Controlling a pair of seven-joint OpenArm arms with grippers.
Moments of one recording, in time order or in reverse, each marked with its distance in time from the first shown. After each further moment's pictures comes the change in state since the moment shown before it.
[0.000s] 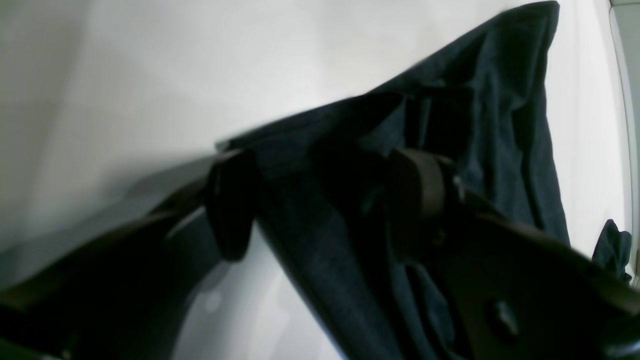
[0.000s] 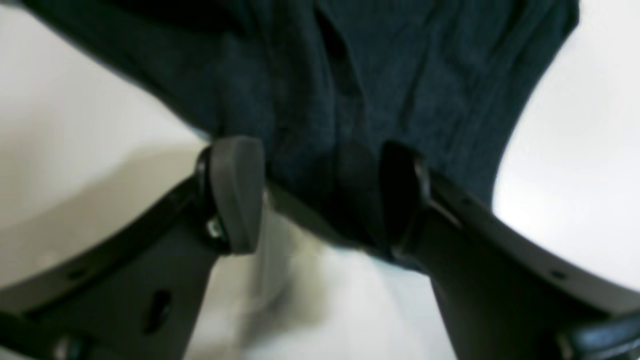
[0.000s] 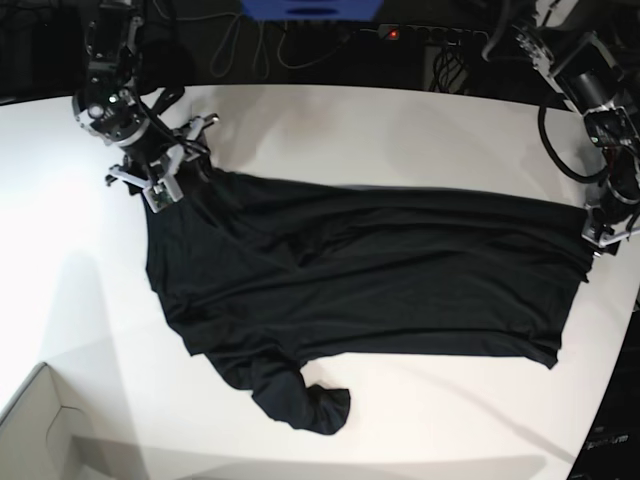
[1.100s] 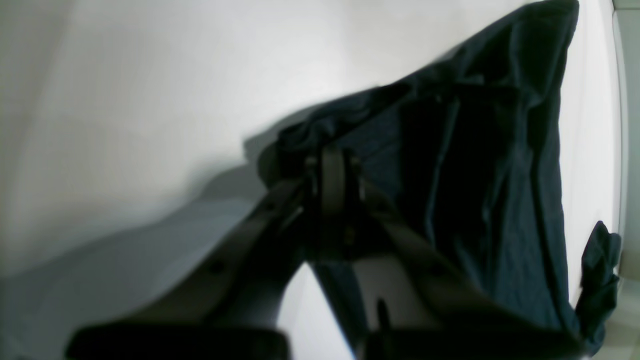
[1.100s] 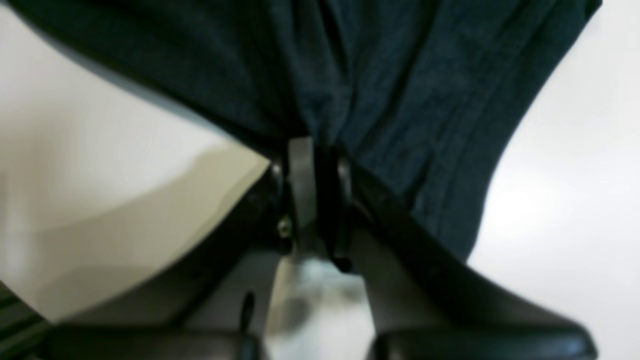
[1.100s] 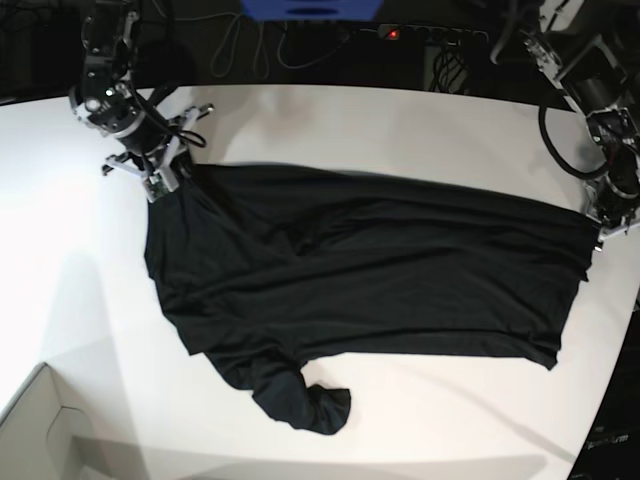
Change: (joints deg) left arm 0.4 -1.9 -0.2 -6.7 -2.8 -1.6 -0.8; right arm -1.7 0.8 1.7 0.9 0.3 0.0 0.0
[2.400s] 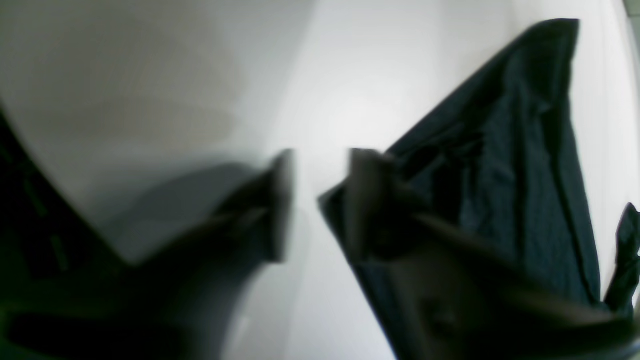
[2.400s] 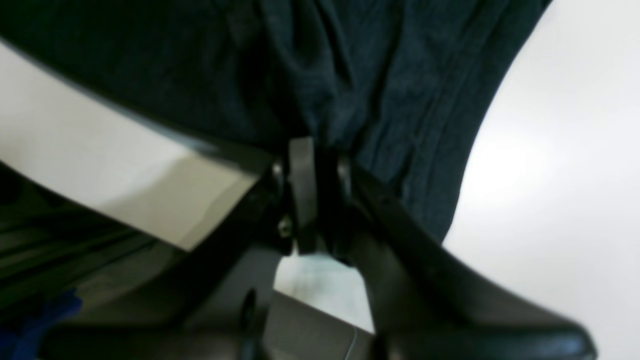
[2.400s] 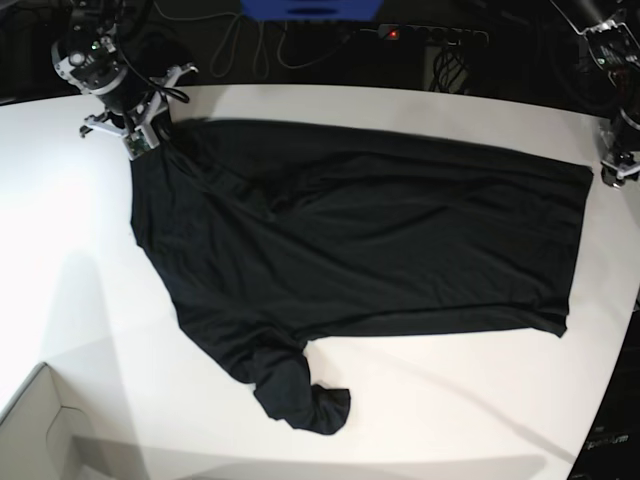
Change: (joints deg) left arm 19.6 2.9 -4.4 21.9 -8.8 2.0 2.1; right arm -11.4 0.7 2.8 7.9 -0.7 0.2 2.4
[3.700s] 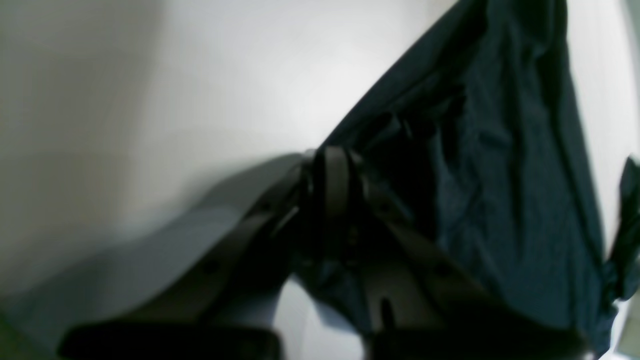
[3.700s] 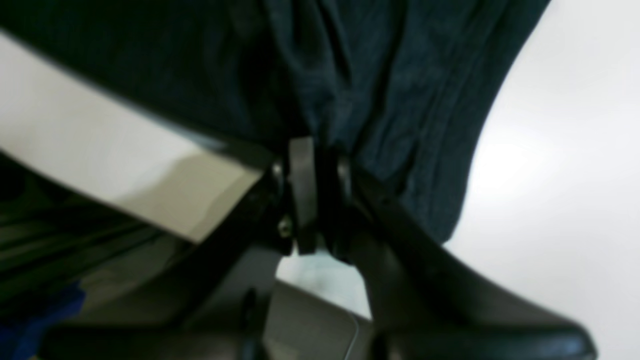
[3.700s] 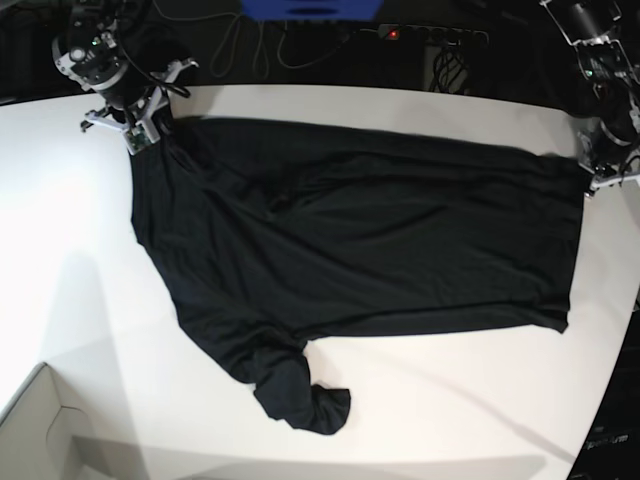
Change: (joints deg) left arm -1.4 -1.3 9.0 -4.6 -1.5 -1.0 -1.4; right arm -1.3 0.0 0.0 0.2 0.0 0.0 0.2
